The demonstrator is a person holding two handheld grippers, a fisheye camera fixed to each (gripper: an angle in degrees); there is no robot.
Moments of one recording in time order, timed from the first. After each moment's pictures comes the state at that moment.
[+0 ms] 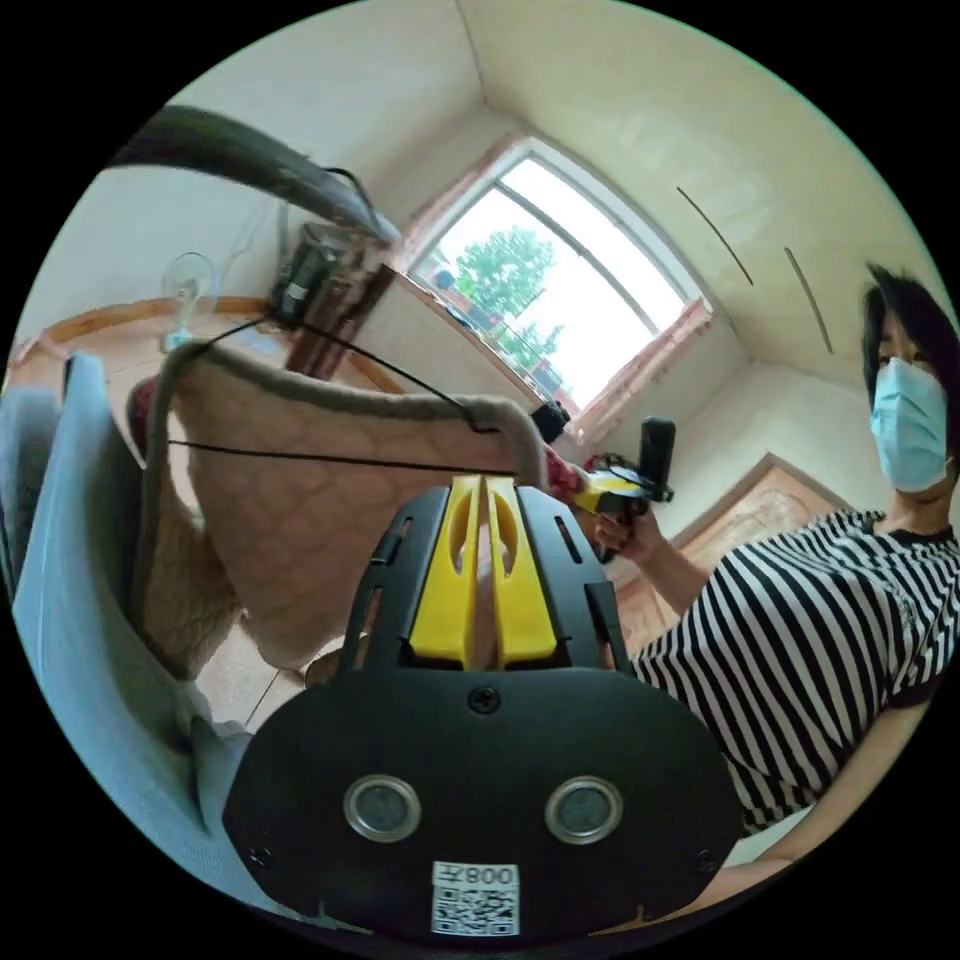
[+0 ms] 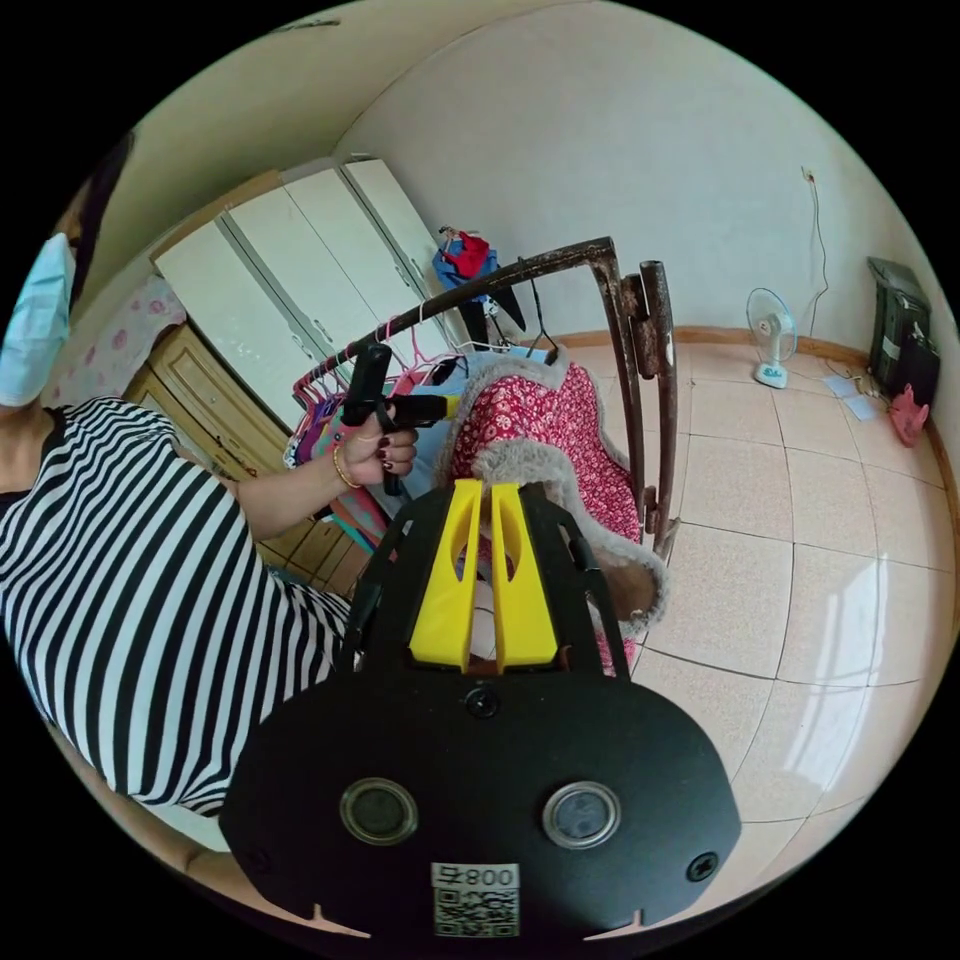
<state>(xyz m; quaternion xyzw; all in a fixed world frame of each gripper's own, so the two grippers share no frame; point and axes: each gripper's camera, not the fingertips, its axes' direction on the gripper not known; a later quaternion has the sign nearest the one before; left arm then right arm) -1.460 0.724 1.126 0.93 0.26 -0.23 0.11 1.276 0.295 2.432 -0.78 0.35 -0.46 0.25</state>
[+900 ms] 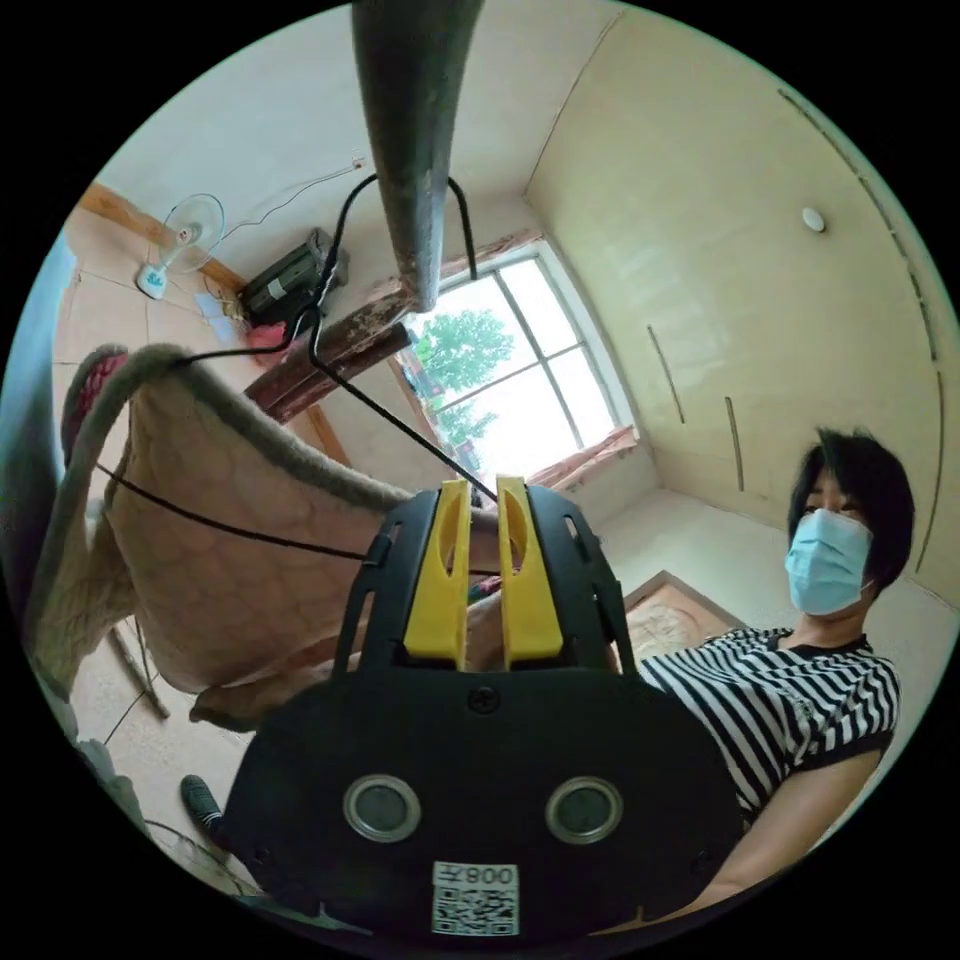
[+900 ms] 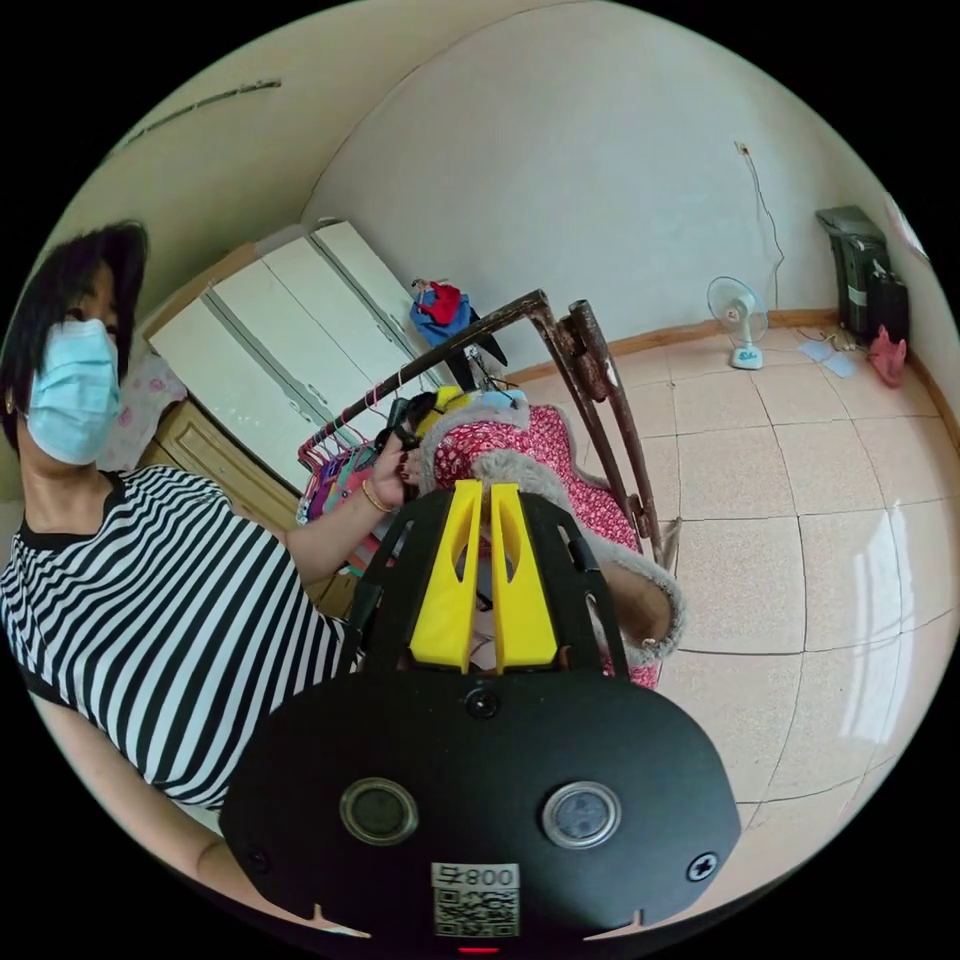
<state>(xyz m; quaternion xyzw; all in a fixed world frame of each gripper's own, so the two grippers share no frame) -1.521 0.681 1.293 0.94 0.33 -0.09 -0.07 1.266 0.228 2.500 -0.74 0.37 -0.44 0.33</state>
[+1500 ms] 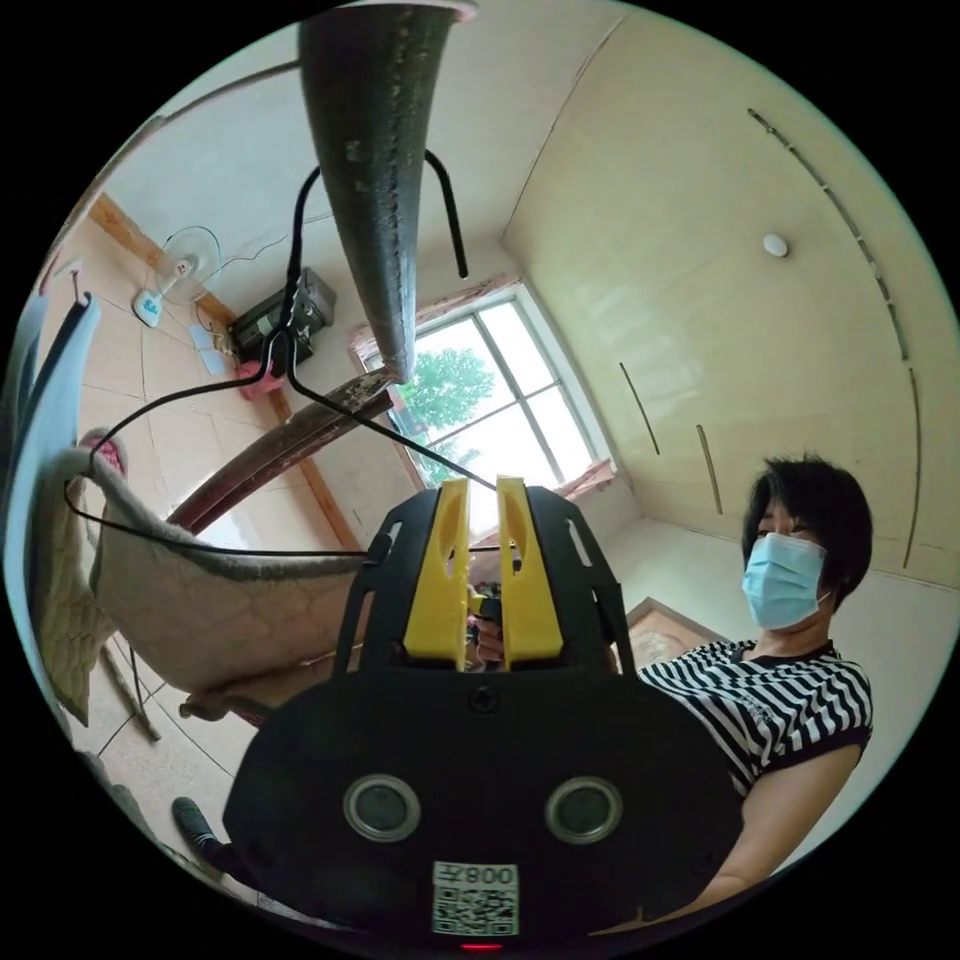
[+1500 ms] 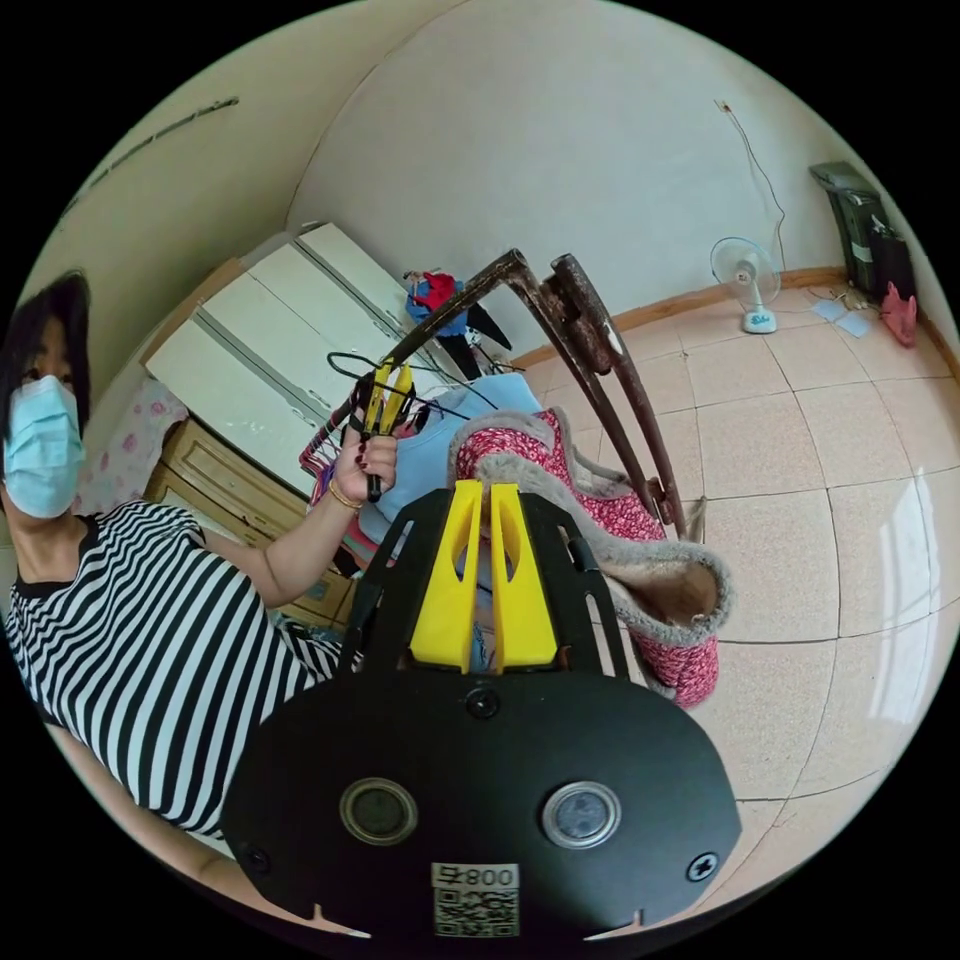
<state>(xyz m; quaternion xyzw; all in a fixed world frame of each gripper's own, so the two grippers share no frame) -1.516 0.677 1.388 0.93 0.32 -0.10 -0.11 1.316 0.190 2.516 -0.75 0.40 -0.40 0.34</state>
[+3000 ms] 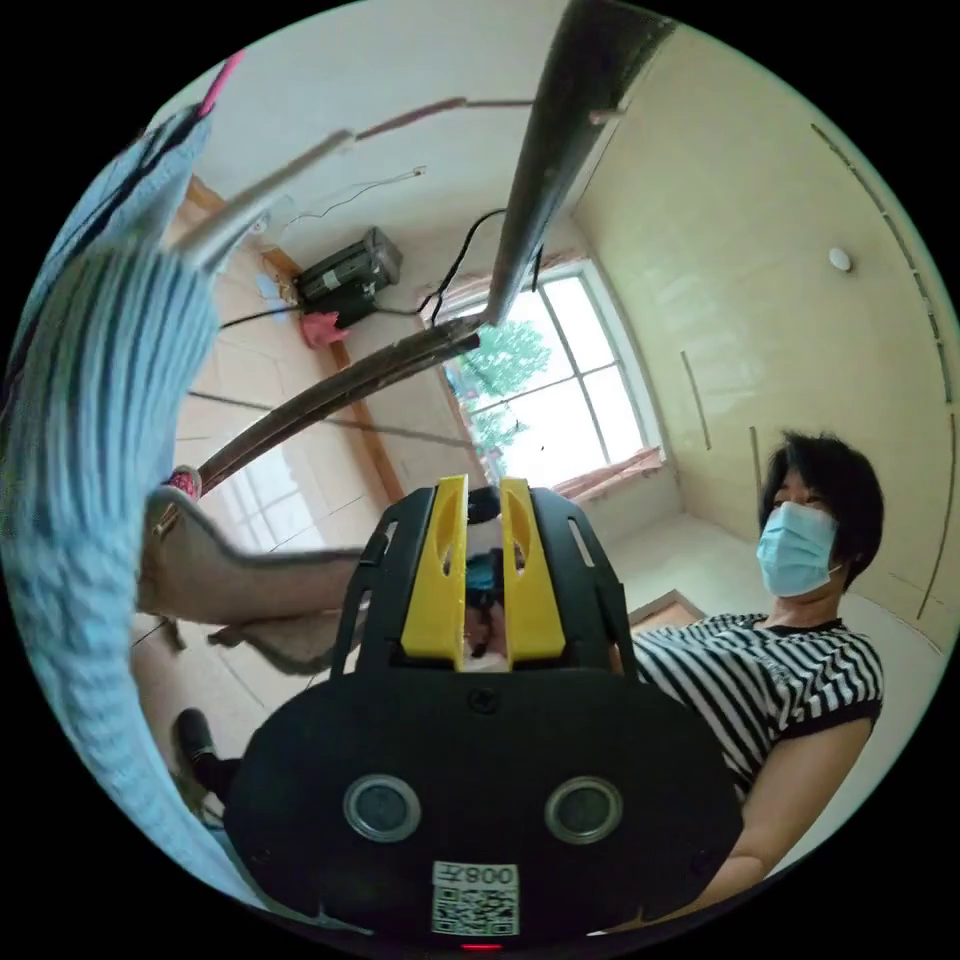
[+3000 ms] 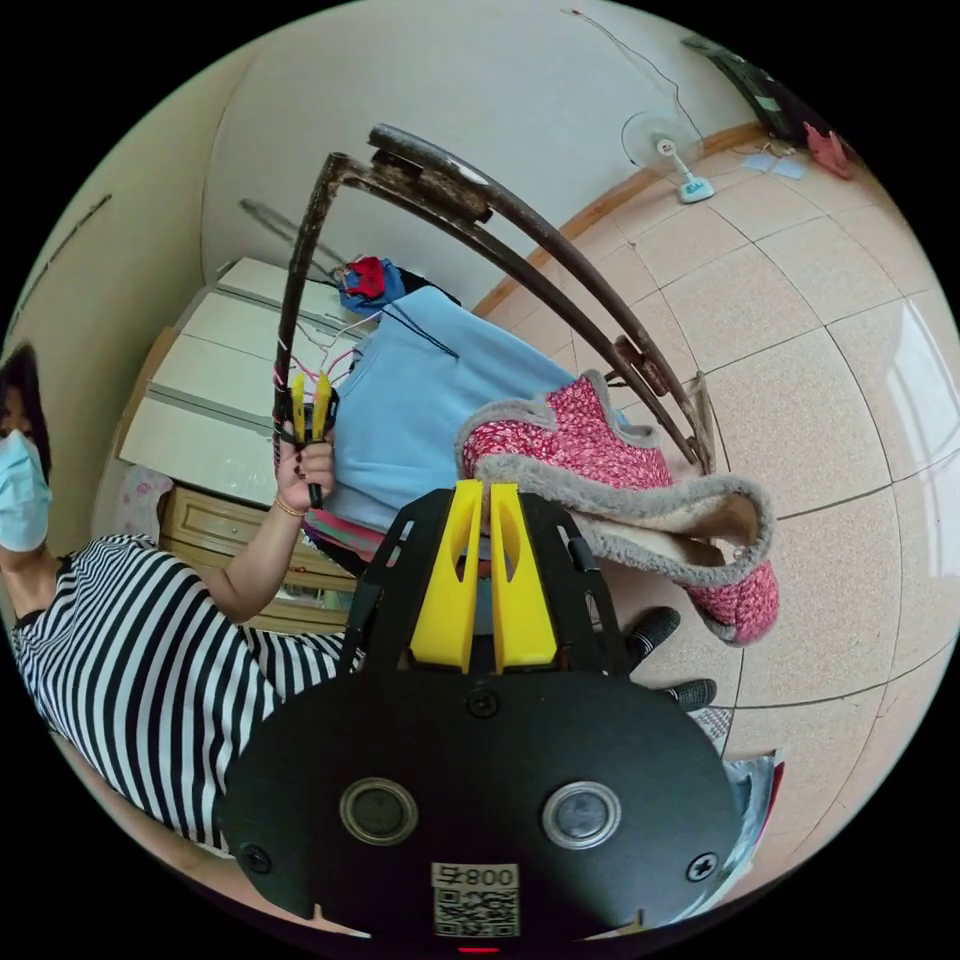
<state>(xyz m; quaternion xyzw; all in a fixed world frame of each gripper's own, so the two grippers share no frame) -1.471 0.728 1.209 0.91 0.39 -0.15 -0.01 1.235 0.119 2.400 -0.70 0.52 -0.31 0.37</state>
